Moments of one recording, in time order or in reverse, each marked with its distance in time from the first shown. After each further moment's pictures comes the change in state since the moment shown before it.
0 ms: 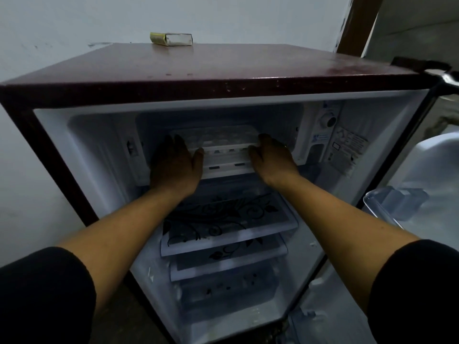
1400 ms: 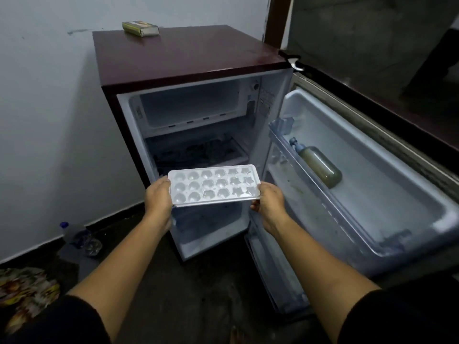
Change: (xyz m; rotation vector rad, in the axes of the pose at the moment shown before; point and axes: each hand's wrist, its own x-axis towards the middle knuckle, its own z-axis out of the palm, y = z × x) left_hand -0.283 -0.019 -0.109 -1.112 -0.211 -0.549; right_hand -0.347 -0.063 -0.041 1.060 0.271 0.889
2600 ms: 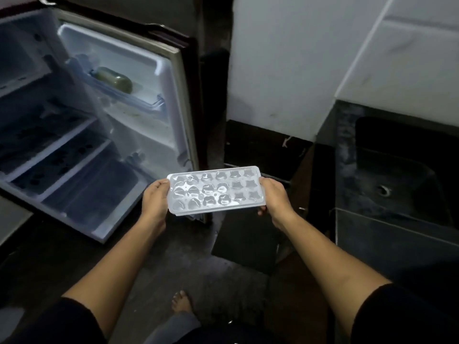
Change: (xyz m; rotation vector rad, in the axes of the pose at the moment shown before) left_hand -0.379 -0.158 0.064 0.202 -0.709 -0.060; right_hand -0.392 0.134 -0.382 0.011 0.464 0.015
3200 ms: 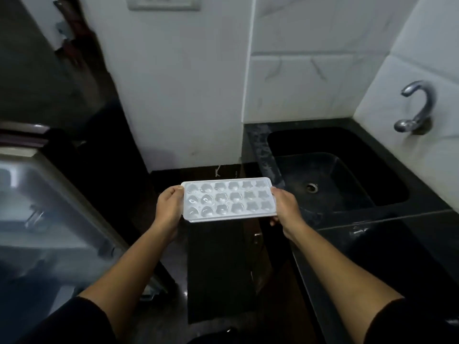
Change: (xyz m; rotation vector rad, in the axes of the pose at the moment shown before) left_hand 0.057 0.073 0.244 0.172 -0.509 0.081; right_hand 0.049 -0.039 -0.149 0.244 0.524 0.017
